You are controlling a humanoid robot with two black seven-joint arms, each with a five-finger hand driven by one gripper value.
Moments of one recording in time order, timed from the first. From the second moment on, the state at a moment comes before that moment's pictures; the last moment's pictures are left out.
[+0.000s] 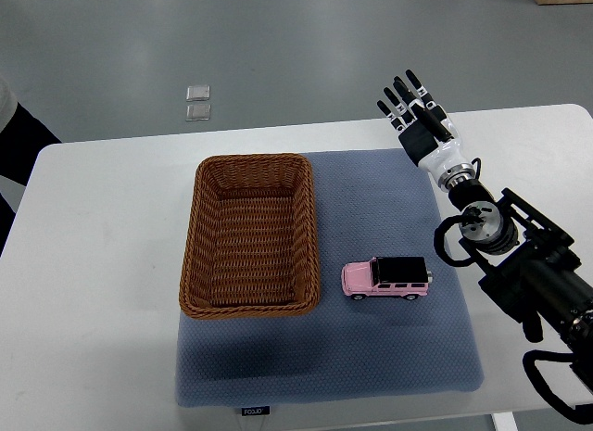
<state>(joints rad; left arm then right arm) -0.04 0.00 -0.06 -0.30 0.12 0.01 -0.02 0.67 -0.01 1.09 0.61 -0.13 0.31 0.27</state>
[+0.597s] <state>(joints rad) -0.04 0.00 -0.06 -0.30 0.12 0.01 -0.02 0.78 -0.24 0.79 0.70 -0.39 0.39 0.24</state>
